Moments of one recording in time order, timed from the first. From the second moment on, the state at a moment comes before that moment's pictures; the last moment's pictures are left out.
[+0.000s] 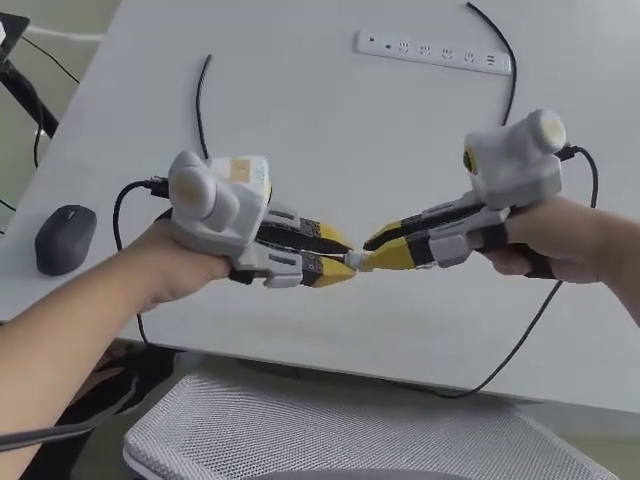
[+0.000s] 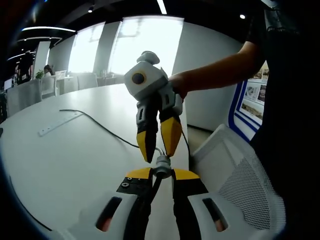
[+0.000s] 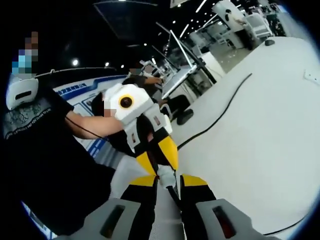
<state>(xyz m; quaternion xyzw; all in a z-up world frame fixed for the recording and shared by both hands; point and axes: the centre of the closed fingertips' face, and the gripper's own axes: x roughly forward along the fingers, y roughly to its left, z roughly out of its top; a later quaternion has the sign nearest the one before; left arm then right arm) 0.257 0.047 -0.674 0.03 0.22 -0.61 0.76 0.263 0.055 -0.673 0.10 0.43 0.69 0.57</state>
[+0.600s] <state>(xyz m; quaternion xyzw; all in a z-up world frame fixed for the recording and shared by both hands) 0.256 0.045 -0.669 0.04 0.21 -0.62 0.75 0.252 0.053 -0.672 0.16 0.47 0.69 0.52</state>
